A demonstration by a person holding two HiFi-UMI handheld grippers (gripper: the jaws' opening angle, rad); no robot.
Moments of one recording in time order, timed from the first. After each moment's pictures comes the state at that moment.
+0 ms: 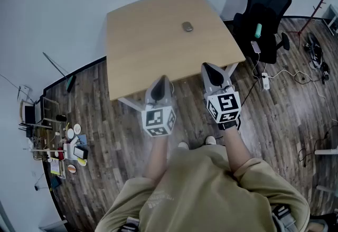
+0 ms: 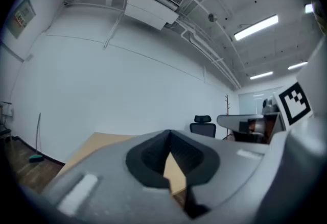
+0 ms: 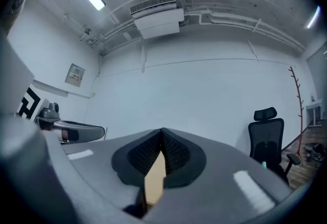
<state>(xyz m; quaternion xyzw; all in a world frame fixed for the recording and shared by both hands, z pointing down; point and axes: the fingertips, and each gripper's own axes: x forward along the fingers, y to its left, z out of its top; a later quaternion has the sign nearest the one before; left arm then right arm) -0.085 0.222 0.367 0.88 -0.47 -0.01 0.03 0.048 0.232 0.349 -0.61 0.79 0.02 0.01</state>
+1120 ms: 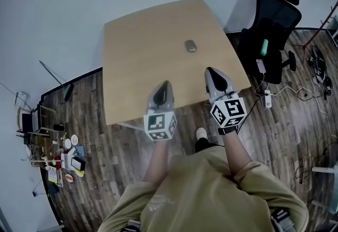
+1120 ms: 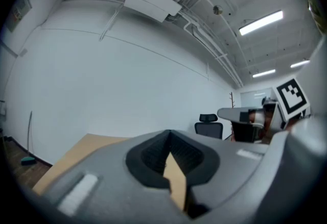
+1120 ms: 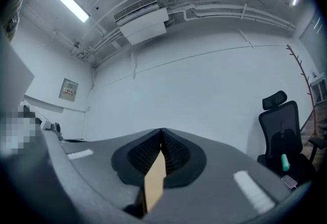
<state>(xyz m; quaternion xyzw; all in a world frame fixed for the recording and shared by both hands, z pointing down) -0.033 0.054 0.386 0.88 -0.47 0.00 0.03 0.109 0.066 0.354 -0.59 0.80 -0.02 0.09</state>
